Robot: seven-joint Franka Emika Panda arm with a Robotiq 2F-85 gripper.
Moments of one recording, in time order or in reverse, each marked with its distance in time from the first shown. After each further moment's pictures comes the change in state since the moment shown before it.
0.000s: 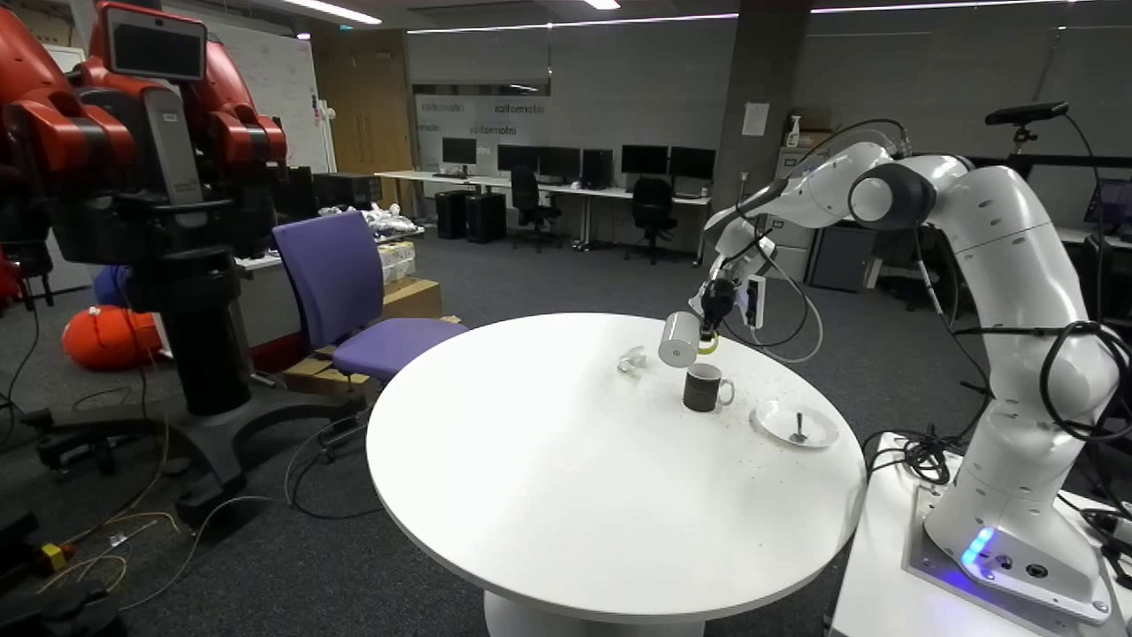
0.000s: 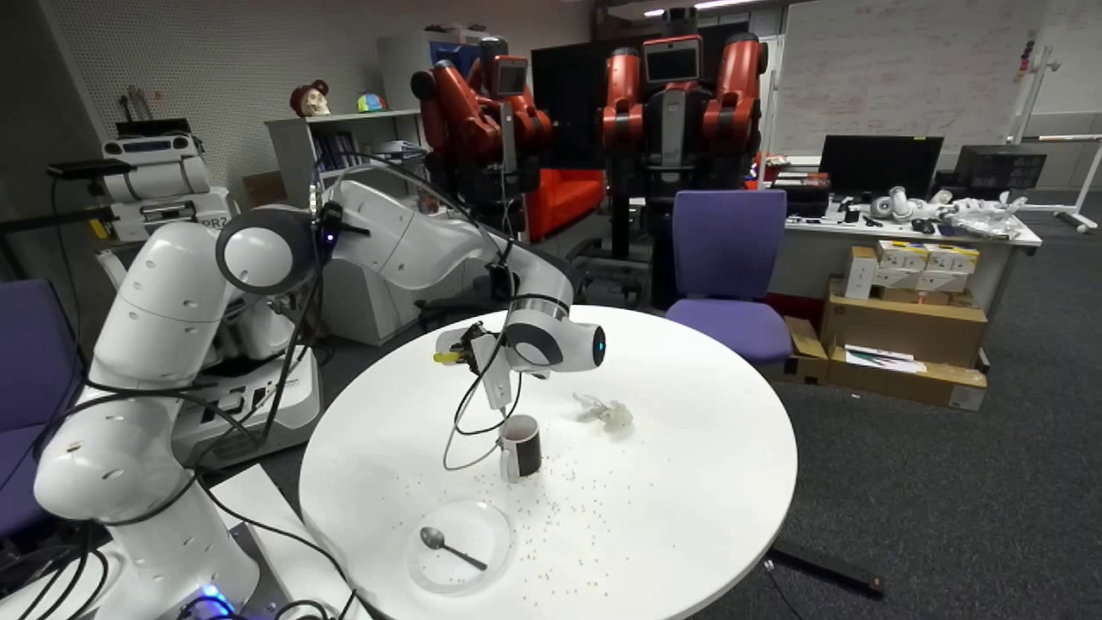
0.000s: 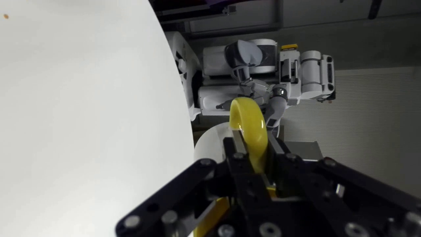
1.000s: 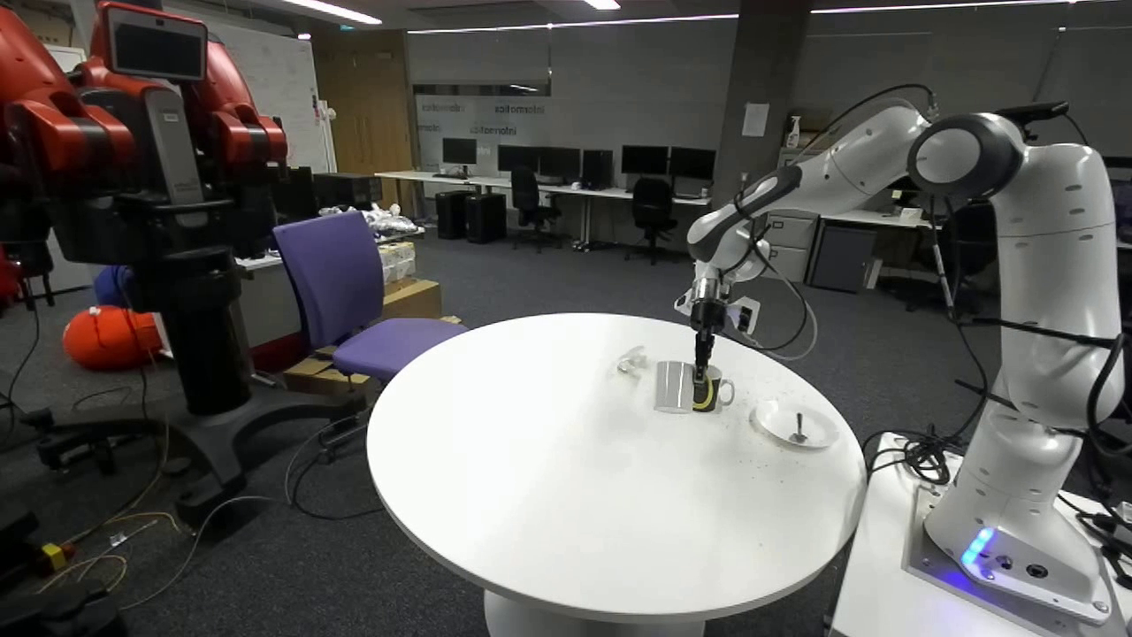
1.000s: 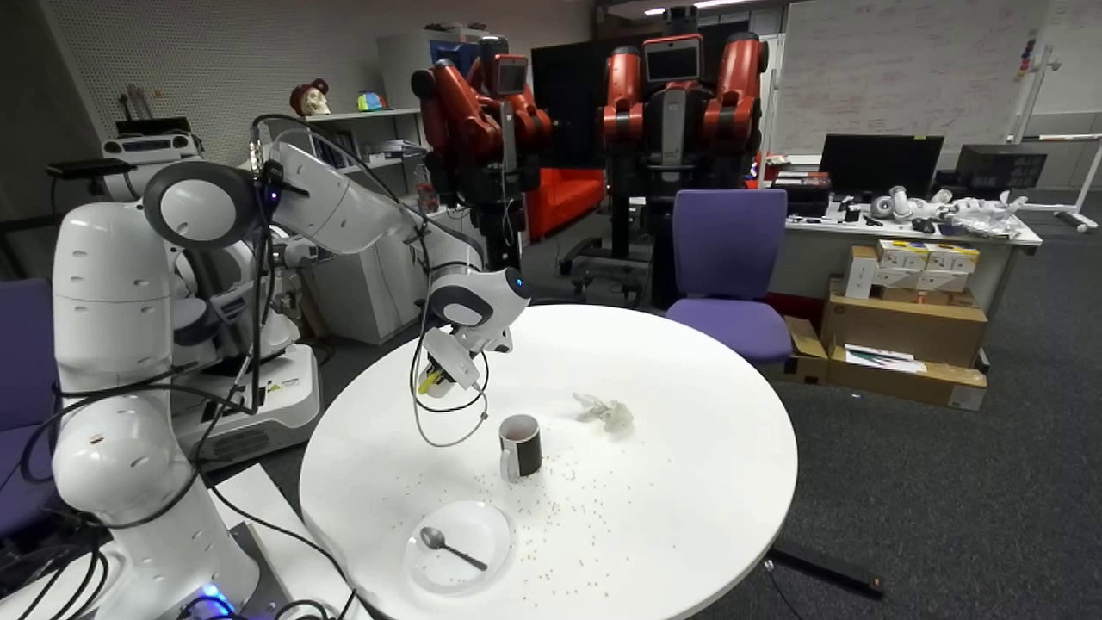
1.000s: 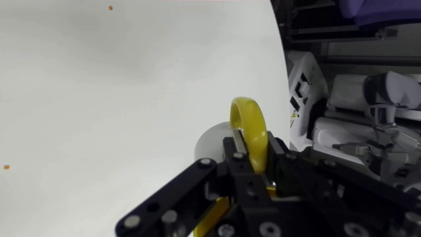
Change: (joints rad) arm 0.195 -0.291 0.111 -0.376 -0.277 0.629 -0.004
